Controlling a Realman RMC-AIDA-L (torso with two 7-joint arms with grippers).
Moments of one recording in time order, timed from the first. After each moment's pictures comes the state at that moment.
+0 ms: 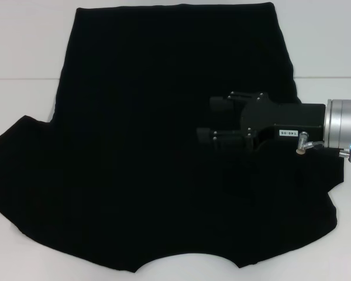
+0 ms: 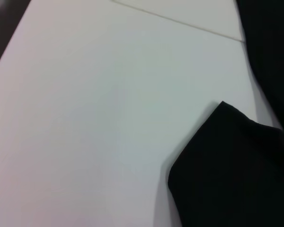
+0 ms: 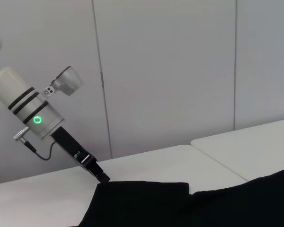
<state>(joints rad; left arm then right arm) -0.52 -2.04 0.40 0.98 2.73 1.21 -2.39 0.75 2.08 -0.72 -0.59 -1.95 -1.45 1.31</state>
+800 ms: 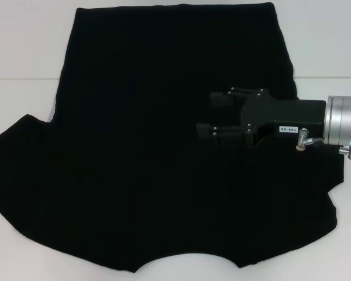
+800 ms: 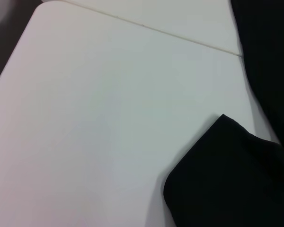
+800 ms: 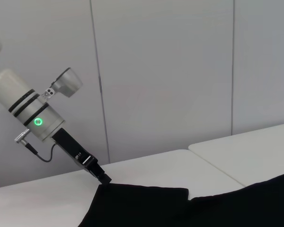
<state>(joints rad) -0.54 -2.04 0.39 0.97 2.72 1.20 -2.39 0.75 2.08 -0.72 -0.59 -1.94 -1.45 1.31</state>
